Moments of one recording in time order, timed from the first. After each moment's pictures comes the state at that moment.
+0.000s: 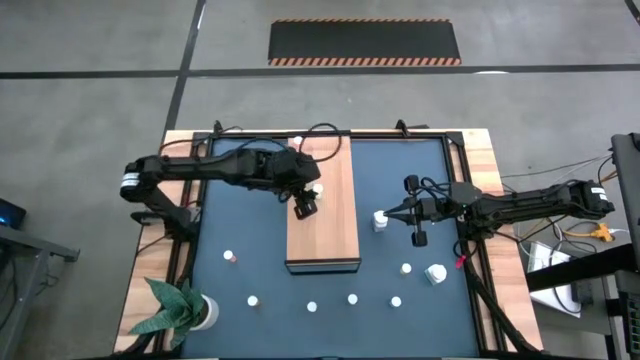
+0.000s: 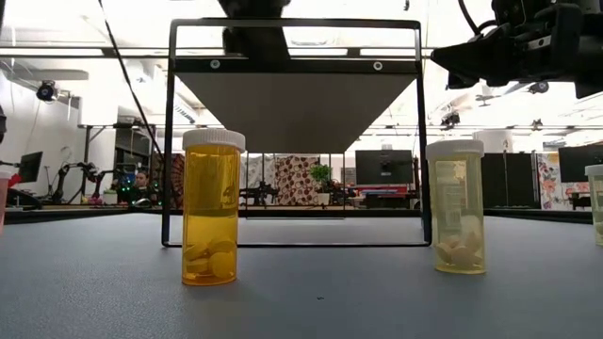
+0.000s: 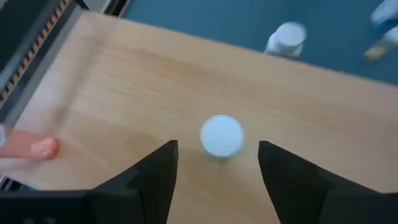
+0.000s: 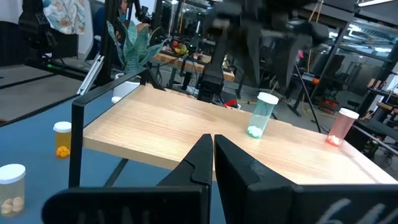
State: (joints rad) left arm 0.05 1.57 1.56 -0.88 -0.24 -0.21; right arm -0.07 0.78 0.17 0.63 -0.20 -0.28
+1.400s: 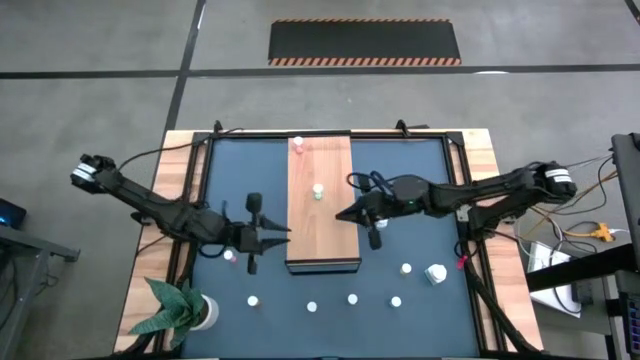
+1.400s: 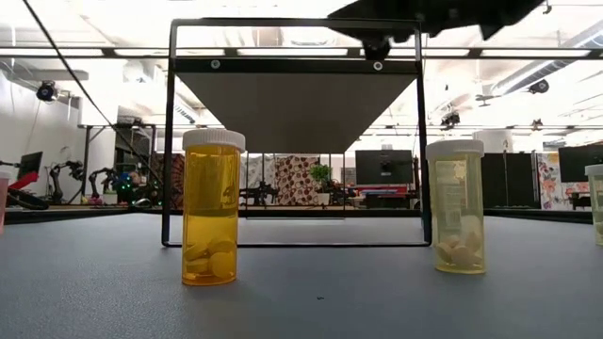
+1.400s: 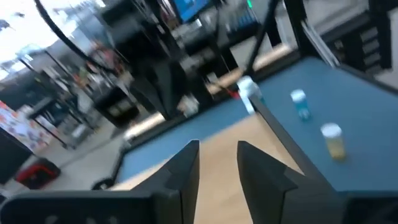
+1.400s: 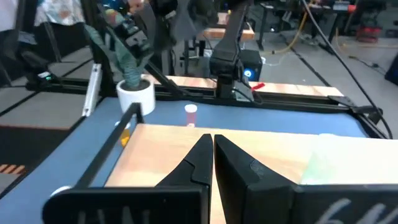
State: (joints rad) left arm -0.42 0.99 0.66 0.21 -0.43 0.43; right arm 0.02 1.36 0.78 0.40 -0.12 -0.05
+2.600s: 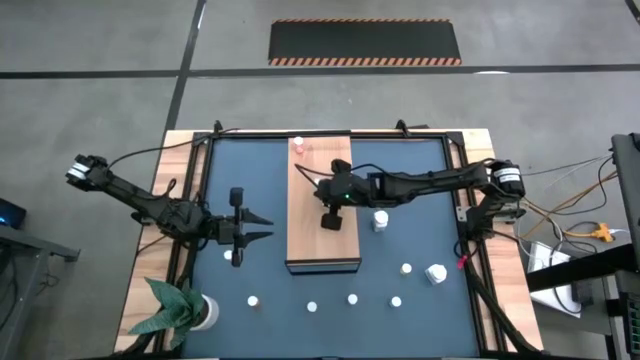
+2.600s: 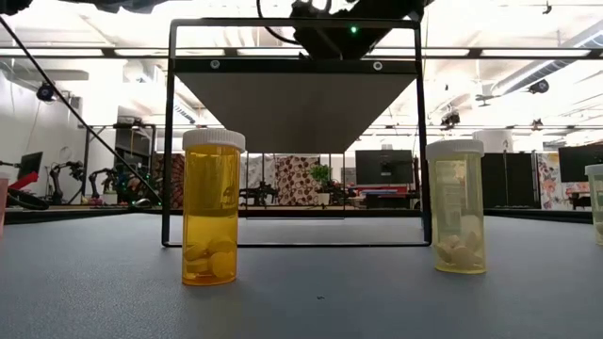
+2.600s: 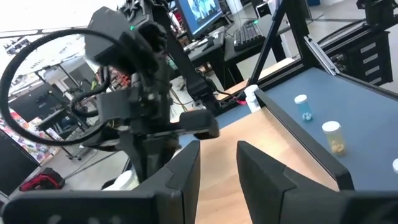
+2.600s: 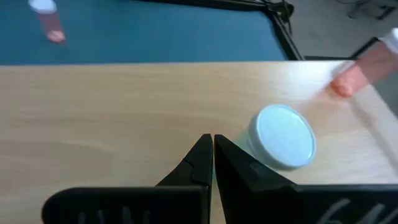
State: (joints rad) left arm -0.42 0.76 0.48 0.23 -0.43 0.45; right arm -0.03 1.74 1.31 -0.22 0.25 -0.09
